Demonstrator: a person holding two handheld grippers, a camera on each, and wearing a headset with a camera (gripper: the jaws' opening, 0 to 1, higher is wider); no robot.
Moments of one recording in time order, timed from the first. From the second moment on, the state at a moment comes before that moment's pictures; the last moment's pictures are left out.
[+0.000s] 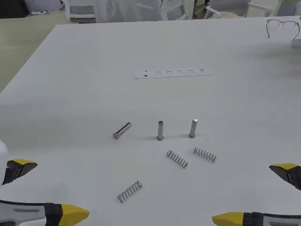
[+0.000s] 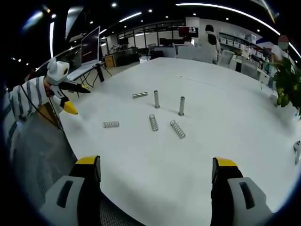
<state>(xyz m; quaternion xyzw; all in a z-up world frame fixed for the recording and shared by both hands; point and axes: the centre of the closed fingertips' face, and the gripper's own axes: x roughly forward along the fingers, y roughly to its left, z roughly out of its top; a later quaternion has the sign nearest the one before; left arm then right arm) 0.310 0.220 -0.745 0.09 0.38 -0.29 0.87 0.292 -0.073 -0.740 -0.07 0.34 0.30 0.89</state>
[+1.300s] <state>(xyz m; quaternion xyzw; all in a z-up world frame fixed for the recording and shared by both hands) 0.395 0.221 -0.732 0.14 0.35 -0.31 0.87 0.293 -0.067 -0.740 -0.07 0.34 0.32 0.88</state>
